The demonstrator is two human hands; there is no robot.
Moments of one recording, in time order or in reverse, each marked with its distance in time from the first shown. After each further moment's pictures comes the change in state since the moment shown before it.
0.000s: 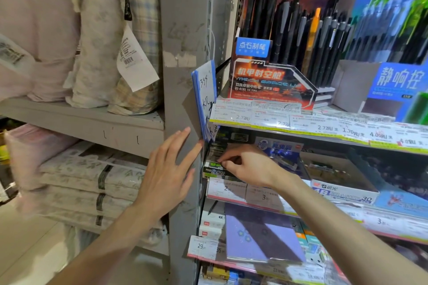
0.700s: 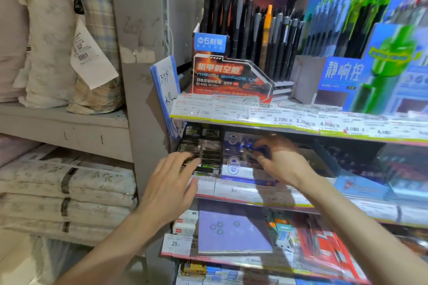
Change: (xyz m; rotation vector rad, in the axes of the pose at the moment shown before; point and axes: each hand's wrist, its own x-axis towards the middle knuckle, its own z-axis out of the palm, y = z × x) left_hand 0.005 0.064 0.025 -0.183 -0.069 0.064; right_hand -0.080 0.069 -0.060 -0.274 0.272 0.282
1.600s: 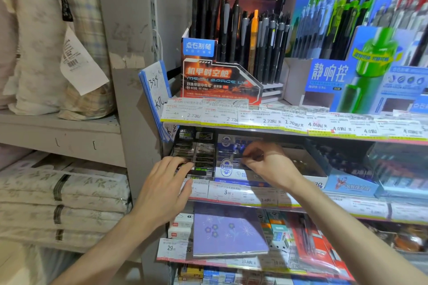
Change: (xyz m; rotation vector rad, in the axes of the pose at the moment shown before) left_hand 0.005 0.002 -0.001 -0.012 -0.088 -0.022; right_hand -0.003 0.005 0.012 0.347 -0.019 0.037
